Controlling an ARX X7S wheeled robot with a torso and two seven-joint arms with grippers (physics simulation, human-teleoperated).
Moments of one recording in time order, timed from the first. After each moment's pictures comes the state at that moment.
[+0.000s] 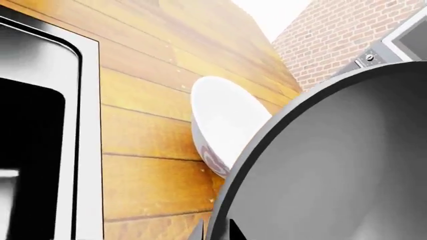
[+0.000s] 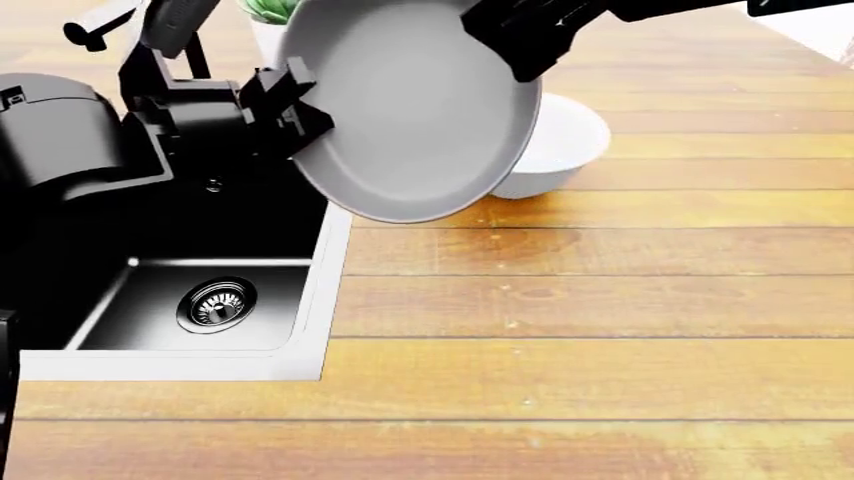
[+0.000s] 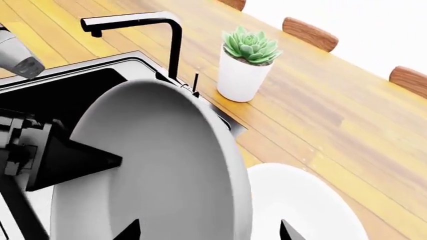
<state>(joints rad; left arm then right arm) -1.34 -0.52 0.37 -0.39 -2.01 -1.07 -0.73 2.06 0.51 -1.07 0.38 1.40 1.19 -0.13</state>
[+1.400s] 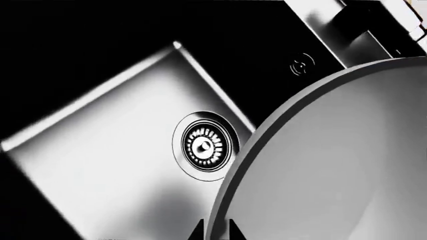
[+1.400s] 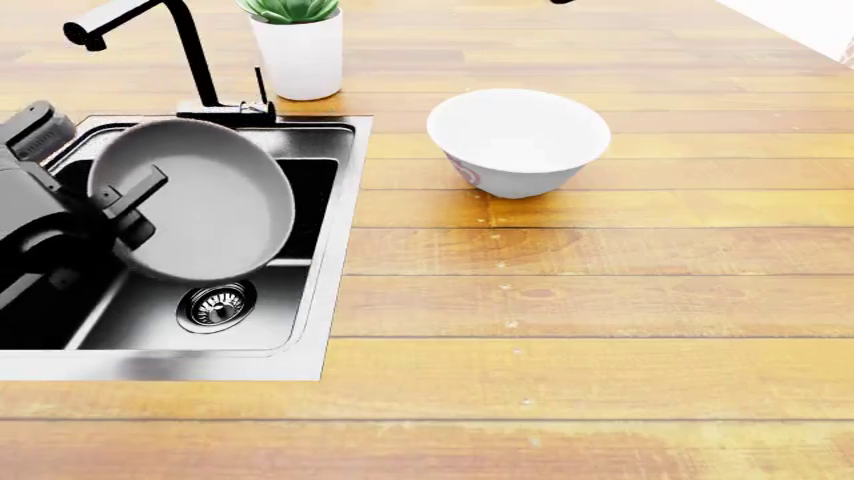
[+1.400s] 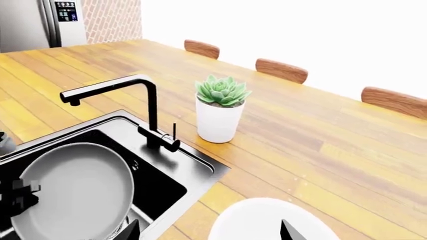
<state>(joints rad) -1.15 -0.72 0.41 -0.45 -1.96 -0.71 -1.31 2.01 0.56 -0.97 0.45 1.42 1.07 -0.07</state>
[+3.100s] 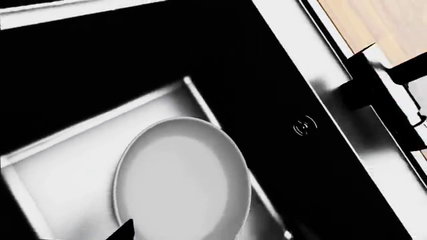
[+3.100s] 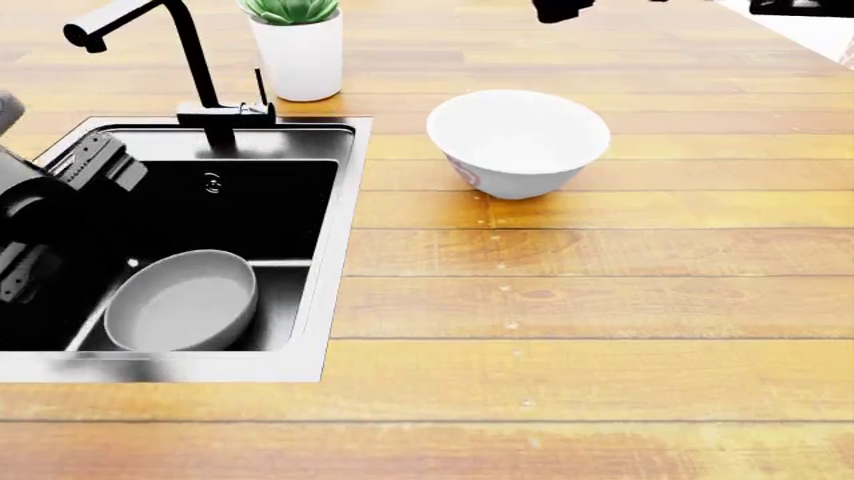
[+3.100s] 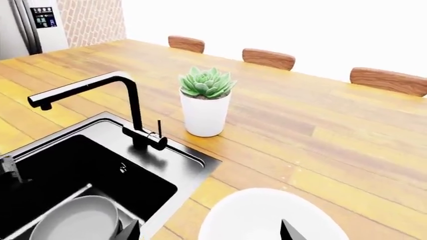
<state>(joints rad) -1.47 -0.83 1.18 -0.61 -2.30 -0.28 -1.05 1.94 0.54 -0.96 0.51 1.42 1.03 -0.01</state>
